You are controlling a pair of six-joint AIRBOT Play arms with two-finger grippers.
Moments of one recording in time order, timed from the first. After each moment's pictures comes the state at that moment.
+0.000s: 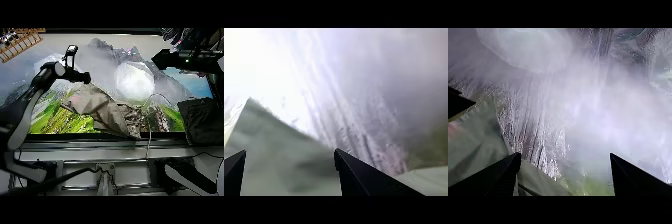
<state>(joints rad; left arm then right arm) -0.28 -1.74 1.55 1.21 -0.85 -1.46 0.05 -1.10 1.44 -1.13 1.14 1.38</state>
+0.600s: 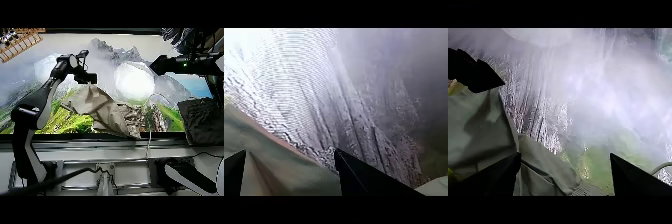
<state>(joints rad) -0.33 -2.04 1.92 1.31 -1.17 -1.59 0.05 -1.11 1.44 -1.13 1.23 1.37</state>
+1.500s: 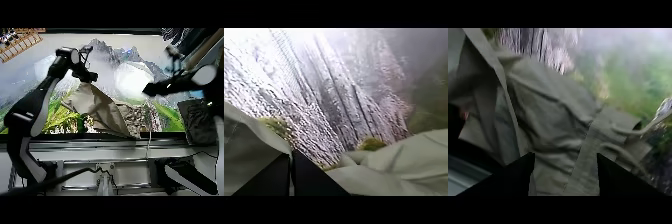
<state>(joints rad) -0.38 -1.89 1.93 1.41 -1.31 -1.58 0.11 -1.09 1.16 -1.10 1.32 1.42</state>
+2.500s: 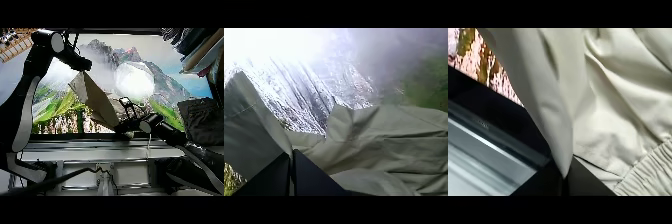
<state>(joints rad) -0.38 -1.68 1.93 1.47 -1.33 -1.54 0.70 -1.08 0.67 -1.28 0.80 1.74</state>
